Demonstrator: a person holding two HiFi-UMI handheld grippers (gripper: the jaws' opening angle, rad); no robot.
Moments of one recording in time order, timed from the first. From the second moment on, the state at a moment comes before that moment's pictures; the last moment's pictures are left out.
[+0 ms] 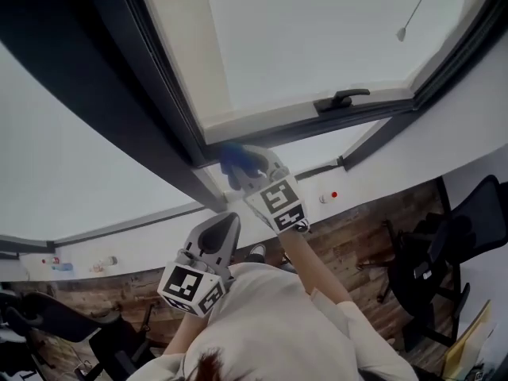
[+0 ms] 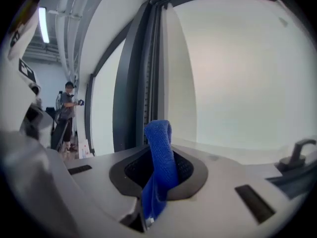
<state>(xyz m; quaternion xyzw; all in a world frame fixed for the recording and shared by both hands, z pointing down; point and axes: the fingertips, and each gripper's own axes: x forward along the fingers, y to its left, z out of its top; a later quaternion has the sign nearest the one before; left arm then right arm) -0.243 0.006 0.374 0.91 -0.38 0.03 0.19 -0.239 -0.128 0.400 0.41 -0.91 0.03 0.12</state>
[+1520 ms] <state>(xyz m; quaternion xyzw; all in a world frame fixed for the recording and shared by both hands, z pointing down) -0.208 0.014 0.361 0.96 -0.24 0.02 0.17 -0.252 -0.184 0.463 0.45 -0.88 0.06 0.16</state>
